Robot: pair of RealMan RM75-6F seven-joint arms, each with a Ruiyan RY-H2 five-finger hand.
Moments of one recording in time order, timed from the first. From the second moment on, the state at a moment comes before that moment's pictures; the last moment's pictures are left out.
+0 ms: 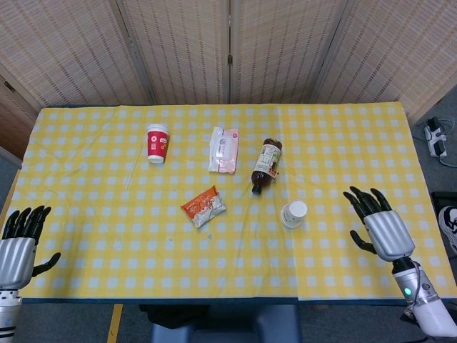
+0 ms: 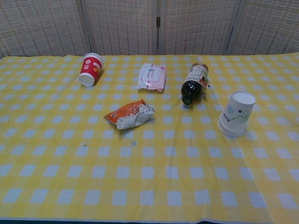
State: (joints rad) left arm -0.11 -1.15 -0.07 -1.63 1.47 1.50 0.19; right arm 0.27 -1.10 0.09 -1.67 -1.53 1.23 -0.11
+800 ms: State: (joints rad) left arm -0.11 -1.15 -0.06 -1.64 1.47 1.49 0.20; right arm 0.60 -1.16 0.15 -1.68 -1.27 0.78 -0.22
